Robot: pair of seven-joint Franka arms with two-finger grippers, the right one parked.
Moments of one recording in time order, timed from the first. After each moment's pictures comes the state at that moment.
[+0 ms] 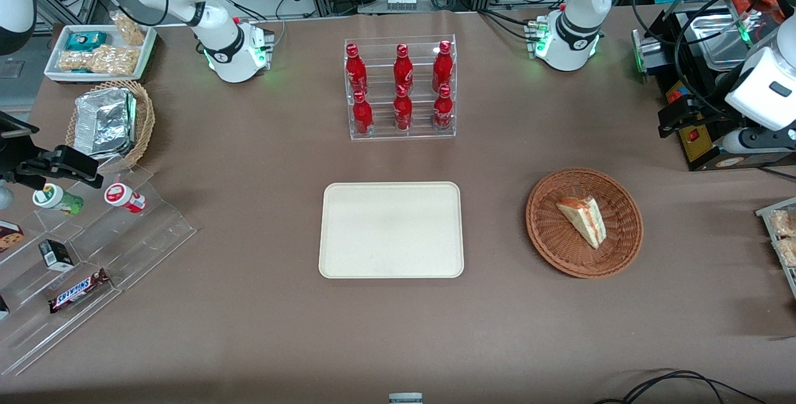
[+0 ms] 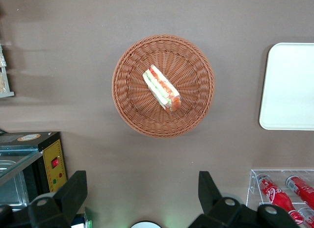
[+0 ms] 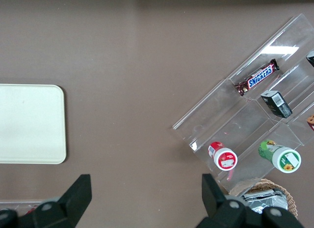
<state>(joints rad) 0.09 0.02 -0.17 -1.51 0.02 1.46 -0.10</state>
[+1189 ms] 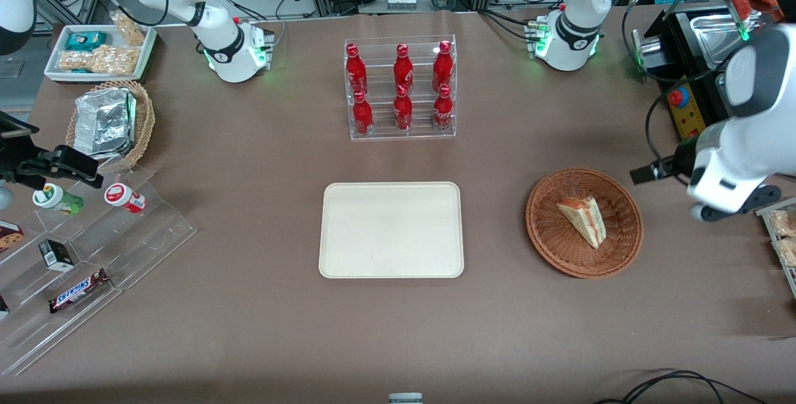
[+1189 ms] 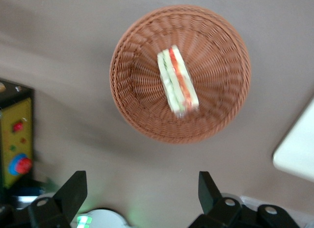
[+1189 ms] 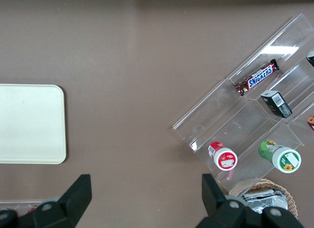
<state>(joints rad) 0.09 0.25 -0.16 -1.59 0.02 1.57 -0.51</state>
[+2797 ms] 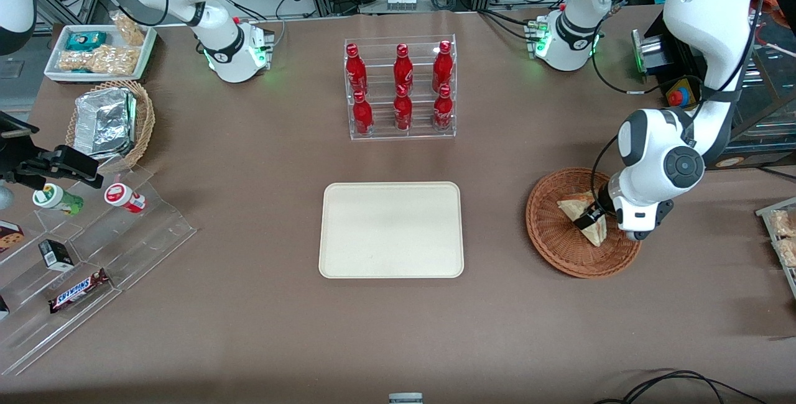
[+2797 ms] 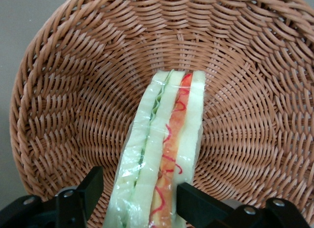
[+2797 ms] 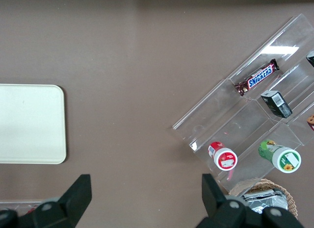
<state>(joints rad) 0.09 0.34 -0.16 -2.13 0.02 2.37 -0.83</state>
